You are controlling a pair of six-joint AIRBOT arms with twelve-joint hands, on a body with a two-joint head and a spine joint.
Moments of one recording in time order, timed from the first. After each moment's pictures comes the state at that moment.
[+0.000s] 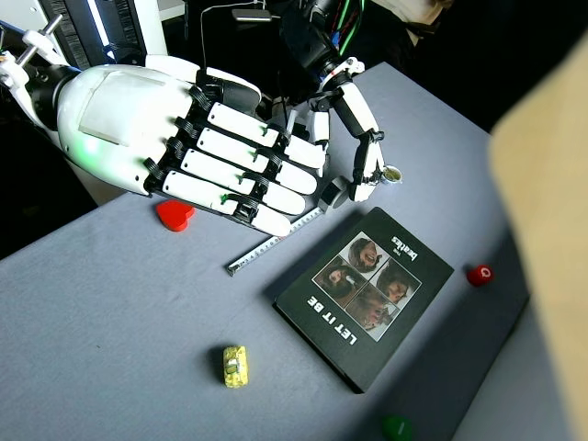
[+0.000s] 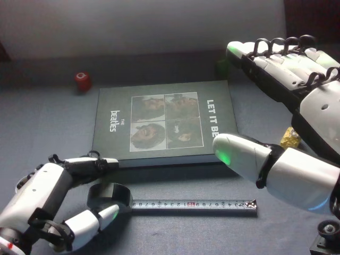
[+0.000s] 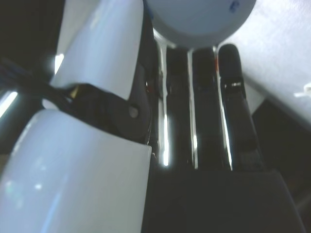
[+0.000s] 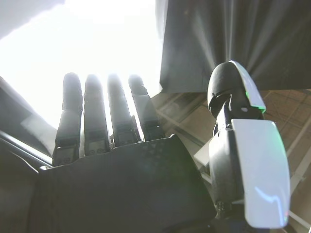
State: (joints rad) left arm 1.17 -1.04 0.64 -0.88 -1.32 0.79; right arm -0.66 -0.84 0.39 0.63 1.17 -1.47
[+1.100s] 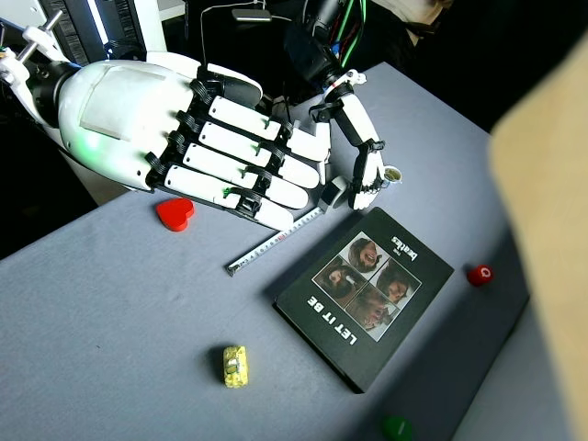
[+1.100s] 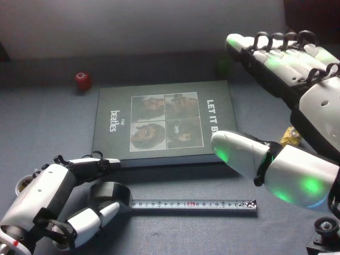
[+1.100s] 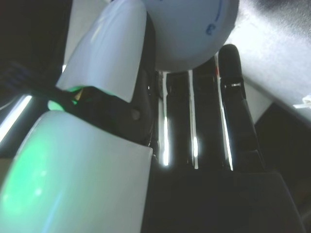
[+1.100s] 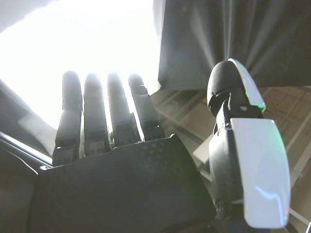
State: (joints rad) left arm 1.19 -1.09 0.73 -0.82 -1.32 0.76; right arm -0.65 -0.85 0.39 0.61 1.18 -1.46
